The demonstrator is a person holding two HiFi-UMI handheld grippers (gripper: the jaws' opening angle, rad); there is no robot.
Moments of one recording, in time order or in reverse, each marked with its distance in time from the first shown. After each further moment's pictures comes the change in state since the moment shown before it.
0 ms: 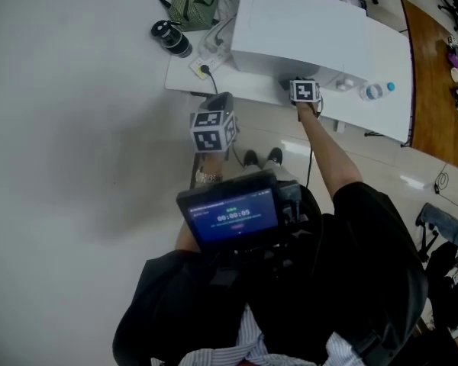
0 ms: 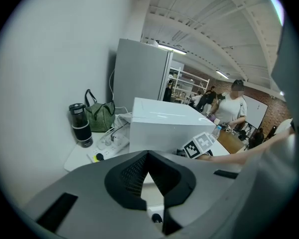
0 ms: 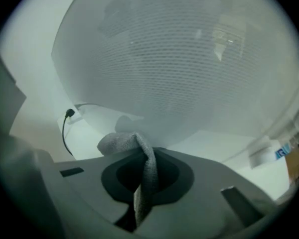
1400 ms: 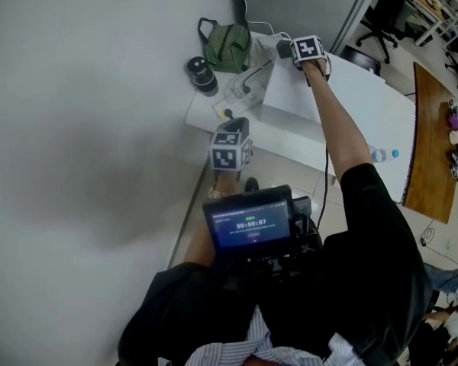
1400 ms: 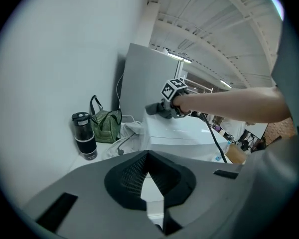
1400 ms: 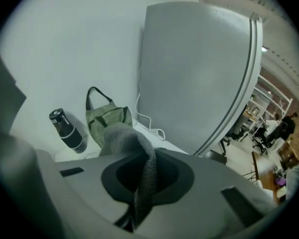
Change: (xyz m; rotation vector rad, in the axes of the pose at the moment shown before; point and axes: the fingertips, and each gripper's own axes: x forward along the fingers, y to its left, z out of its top) left arm 0.050 0.060 0.056 -0.071 -0.058 0.015; right arm 0.015 0.077 0.371 -0.308 -0.137 0.093
